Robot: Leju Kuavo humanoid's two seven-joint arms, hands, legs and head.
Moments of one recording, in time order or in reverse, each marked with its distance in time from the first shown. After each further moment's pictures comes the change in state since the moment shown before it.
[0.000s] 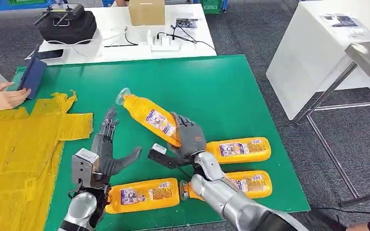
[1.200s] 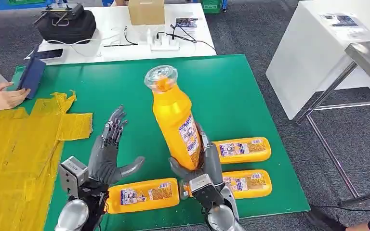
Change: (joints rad) left arm -0.021 0.042 -0.097 -0.153 0.169 -0.260 0.071; right arm 0.333 -0.079 0.118 -0.466 -0.159 0.330 -0.156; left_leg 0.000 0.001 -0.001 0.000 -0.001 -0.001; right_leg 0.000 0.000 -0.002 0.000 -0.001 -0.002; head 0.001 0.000
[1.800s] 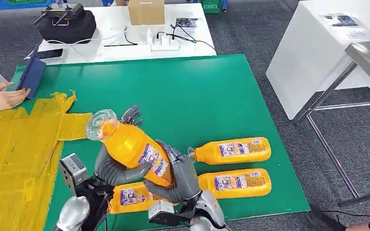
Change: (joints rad) left arm -0.031 0.015 -0.052 0.025 0.084 -0.119 0.022; right arm -0.111 0.000 0.167 0.159 0.189 -0.176 0.081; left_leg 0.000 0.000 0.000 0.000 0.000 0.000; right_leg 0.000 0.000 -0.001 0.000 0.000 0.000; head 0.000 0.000
